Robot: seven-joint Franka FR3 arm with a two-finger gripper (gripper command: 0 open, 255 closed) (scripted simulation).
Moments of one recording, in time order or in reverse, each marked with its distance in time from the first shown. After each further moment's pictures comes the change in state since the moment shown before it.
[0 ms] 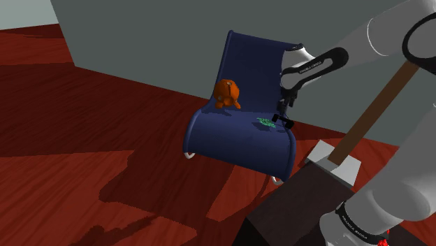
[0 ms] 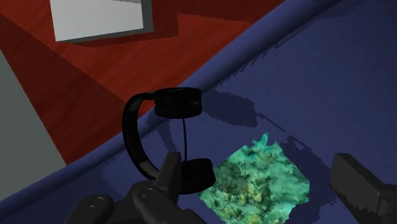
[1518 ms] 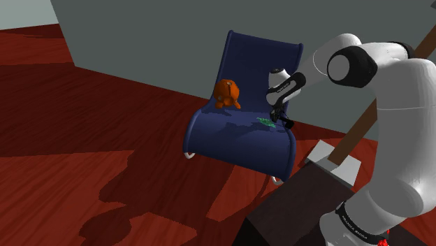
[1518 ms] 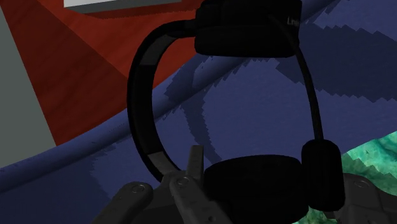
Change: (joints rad) arm -0.090 0.494 -0.001 0.355 0.018 0.132 -0.103
